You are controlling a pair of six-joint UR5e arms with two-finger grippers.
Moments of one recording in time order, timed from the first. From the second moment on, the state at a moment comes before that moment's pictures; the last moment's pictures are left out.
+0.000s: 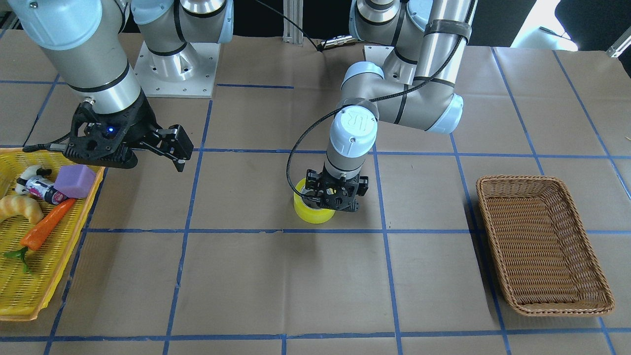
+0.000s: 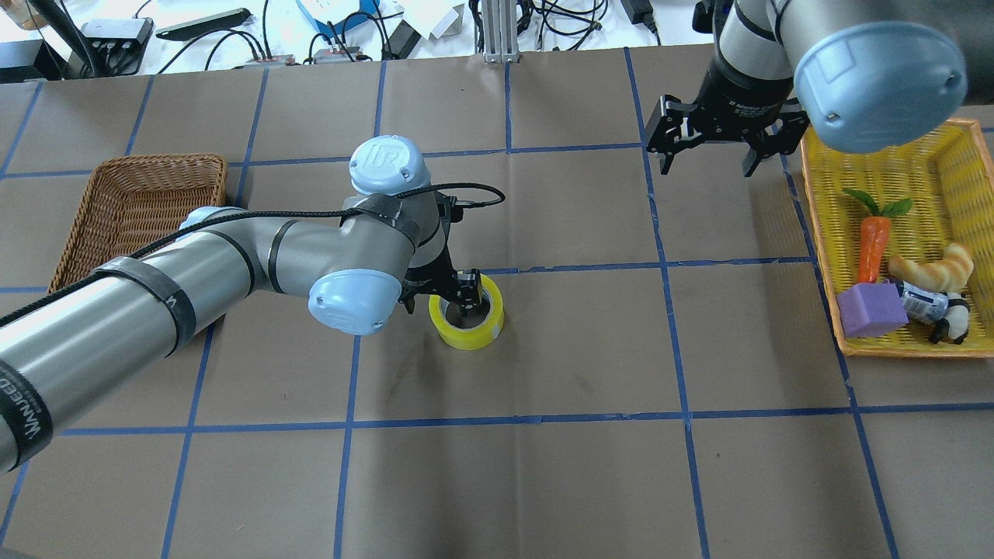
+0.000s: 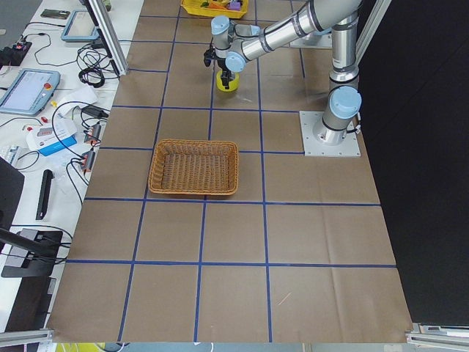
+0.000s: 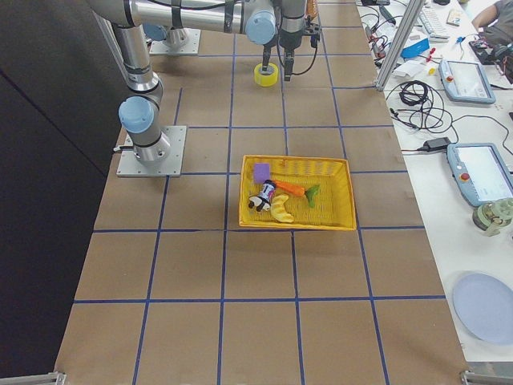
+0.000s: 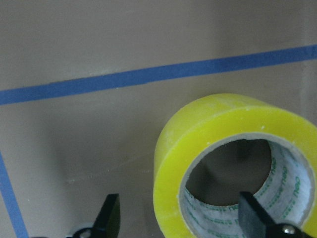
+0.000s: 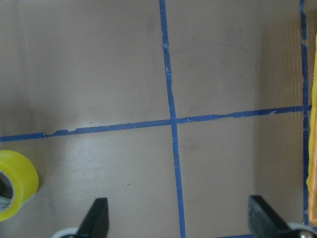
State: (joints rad) left arm -1.82 -1.94 -1.91 -0.97 1.54 -0.11; right arm 1.59 -1.47 1.59 -1.72 -1.58 0.10
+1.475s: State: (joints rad) left arm -1.37 -1.83 -1.72 -1.02 1.66 0.34; right arm 1.59 -1.46 1.59 -1.71 -1.57 -0.03
